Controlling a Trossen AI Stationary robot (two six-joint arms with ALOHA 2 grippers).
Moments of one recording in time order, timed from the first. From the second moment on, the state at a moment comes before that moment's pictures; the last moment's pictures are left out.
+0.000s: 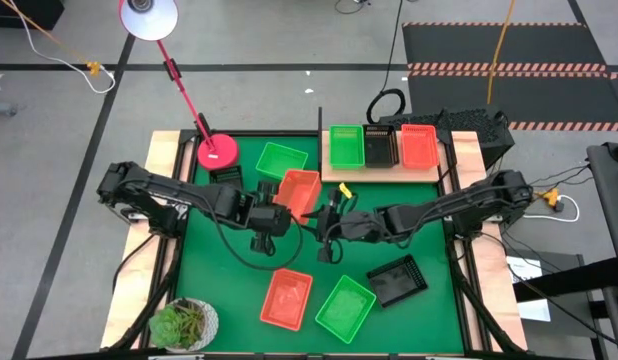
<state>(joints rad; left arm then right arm) -0.20 1.57 1.39 -1.01 -0.38 0.08 0.21 1.59 1.12 0.08 0.42 -0.04</state>
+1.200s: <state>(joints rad) -0.24 1.58 1.39 -0.93 -0.40 0.18 0.16 1.69 1.12 0.11 0.37 -0.13</state>
